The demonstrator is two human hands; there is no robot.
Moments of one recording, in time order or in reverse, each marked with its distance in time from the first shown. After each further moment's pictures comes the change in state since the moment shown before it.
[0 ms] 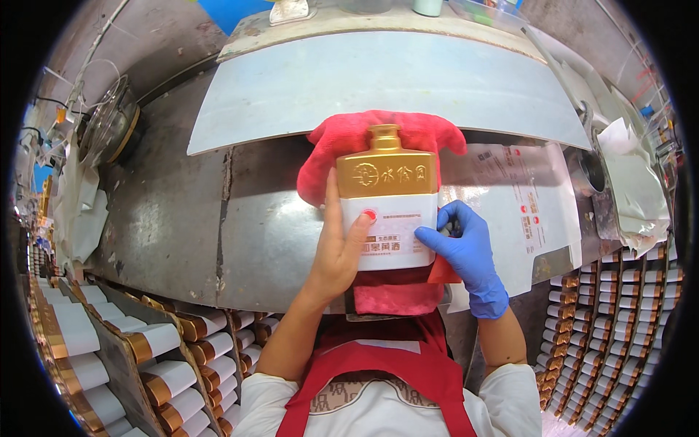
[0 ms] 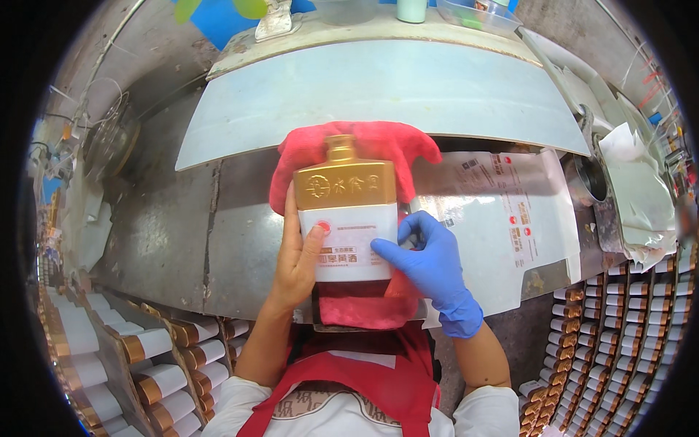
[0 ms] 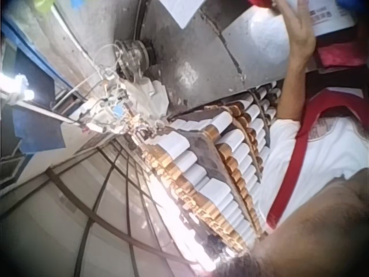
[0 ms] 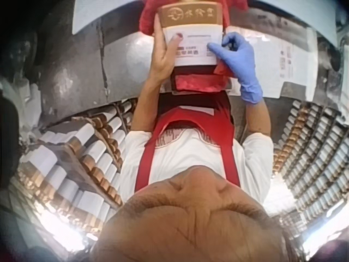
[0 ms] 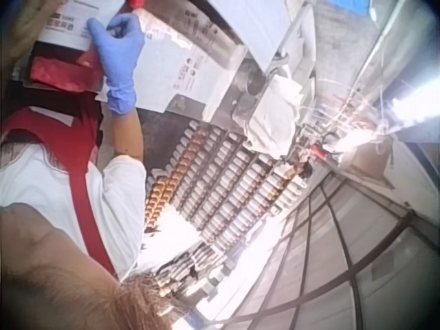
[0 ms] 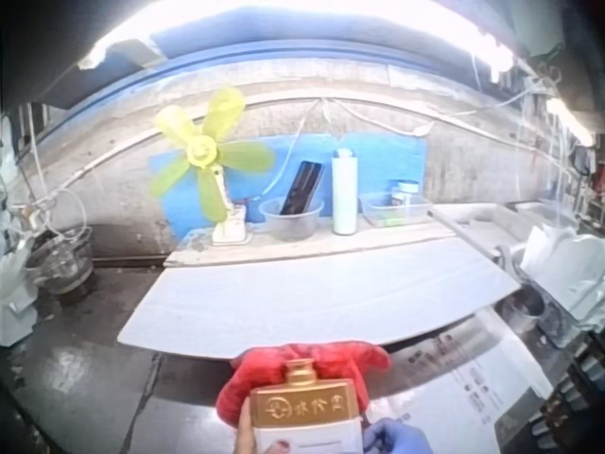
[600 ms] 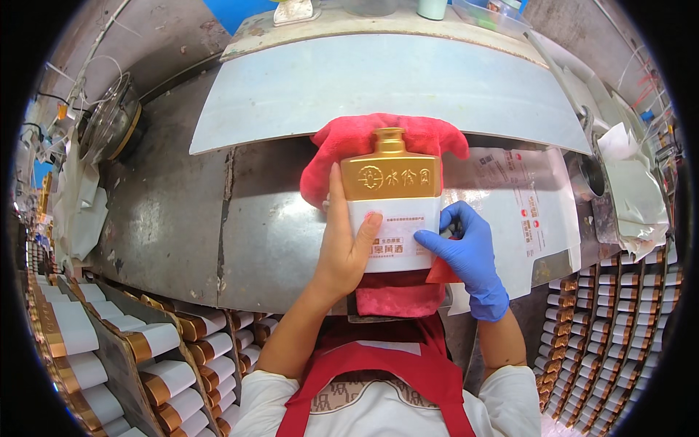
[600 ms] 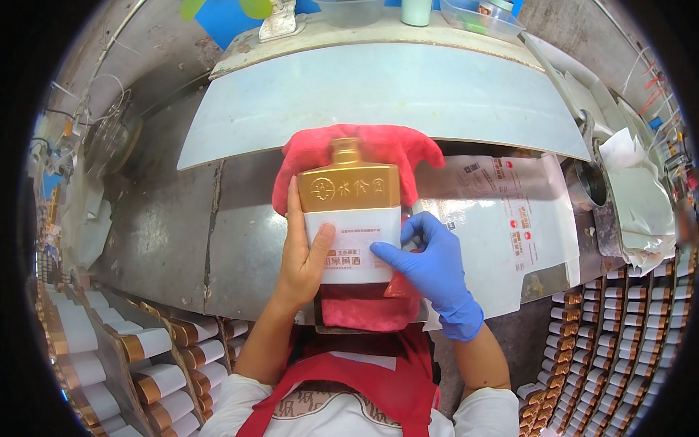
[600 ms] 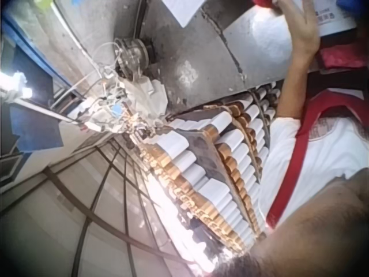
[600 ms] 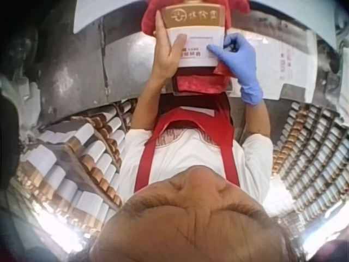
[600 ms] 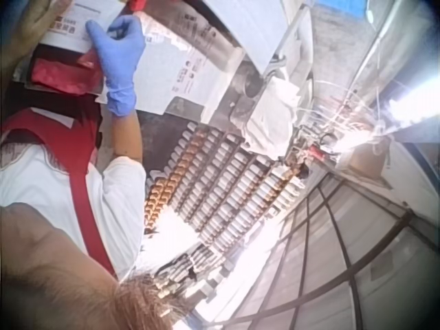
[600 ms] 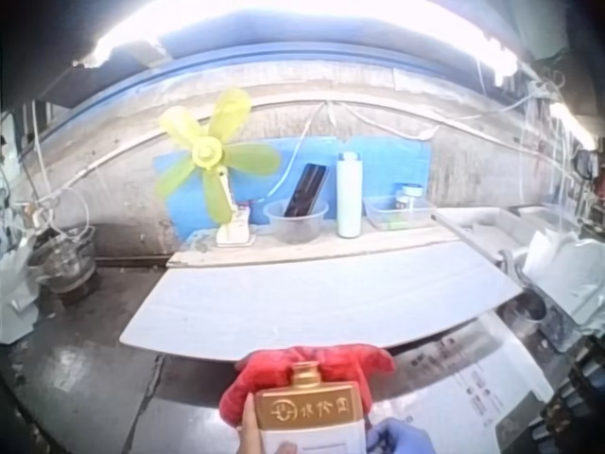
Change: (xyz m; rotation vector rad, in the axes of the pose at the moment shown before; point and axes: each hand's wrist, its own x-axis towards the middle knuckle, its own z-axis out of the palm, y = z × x) left_hand 0.006 0.007 0.002 0.147 0.025 0.018; right_hand 0.000 -0.006 0.003 -0.065 0.028 -0.032
